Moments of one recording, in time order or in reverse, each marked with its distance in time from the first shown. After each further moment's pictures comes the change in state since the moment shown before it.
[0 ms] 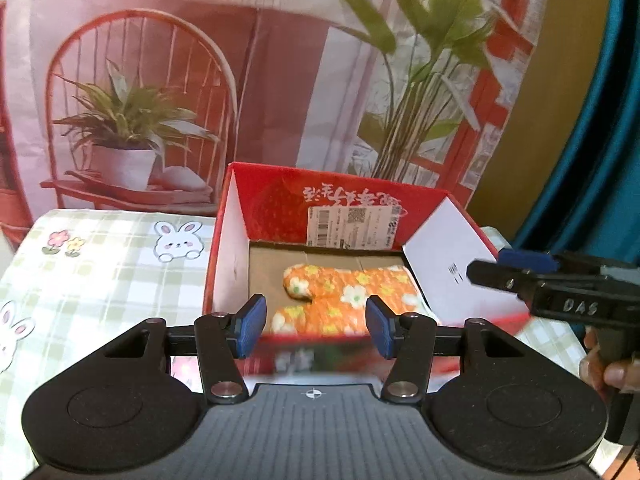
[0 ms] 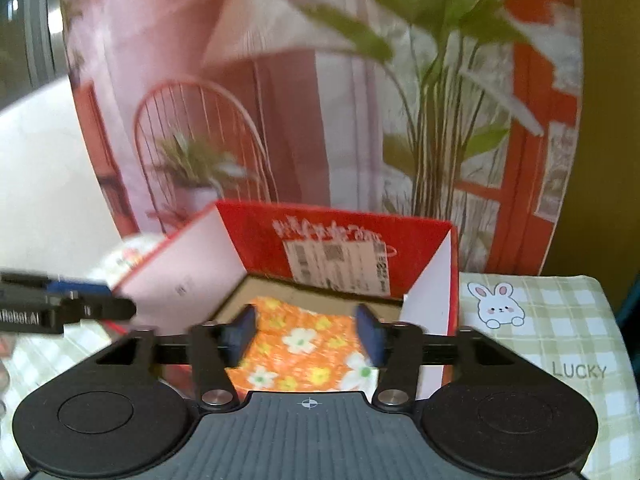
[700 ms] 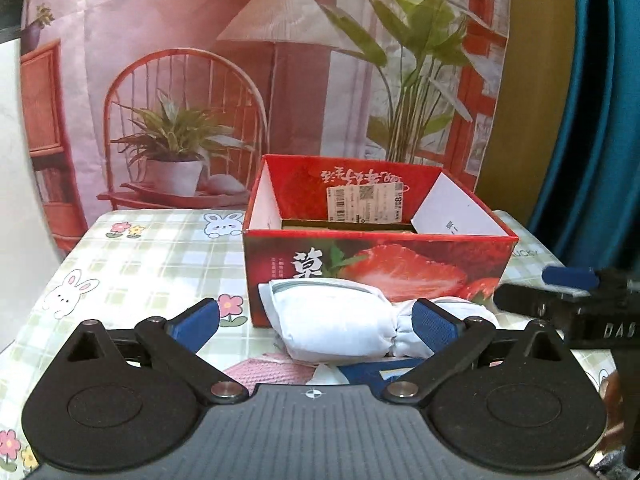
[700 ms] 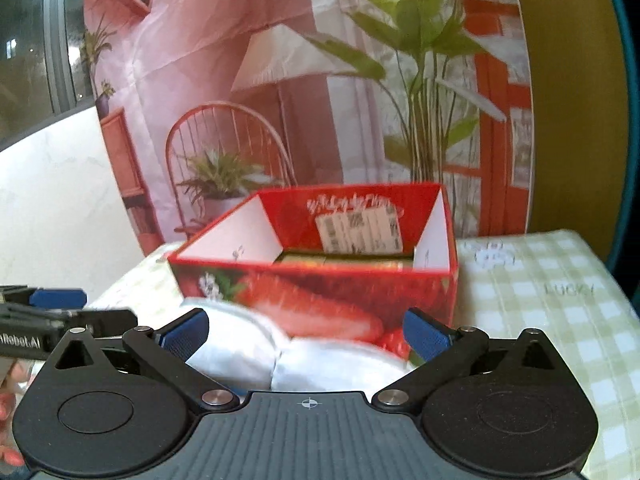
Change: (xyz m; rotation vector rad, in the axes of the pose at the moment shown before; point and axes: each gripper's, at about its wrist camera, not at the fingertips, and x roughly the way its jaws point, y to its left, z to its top) left arm -0.086 -0.027 -0.084 0.053 -0.102 0.147; right arm -0.094 0.038 -0.099 0.063 -0.086 0.010
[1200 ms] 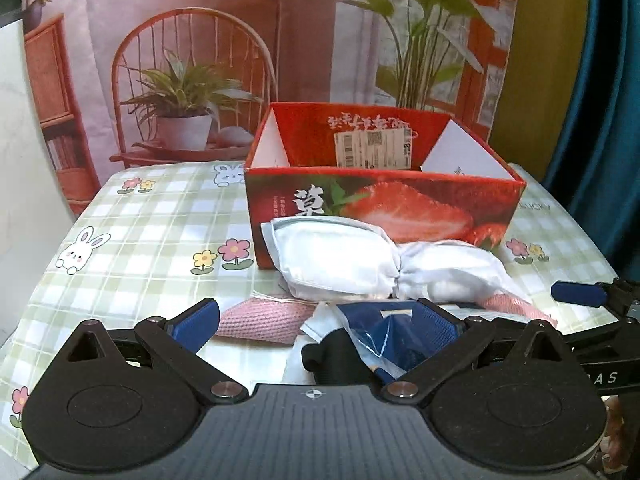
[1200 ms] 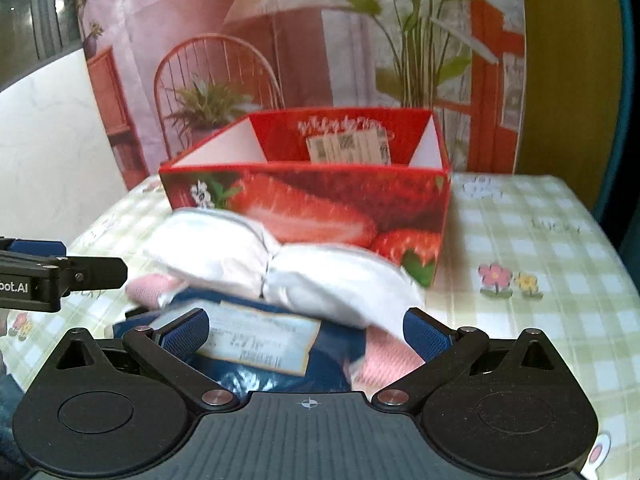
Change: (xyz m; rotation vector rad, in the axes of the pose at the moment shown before) left arm 0.002 -0.012 -0.011 0.019 0.149 0.035; right arm -0.002 0.012 -0.039 -0.013 0.181 -0.060
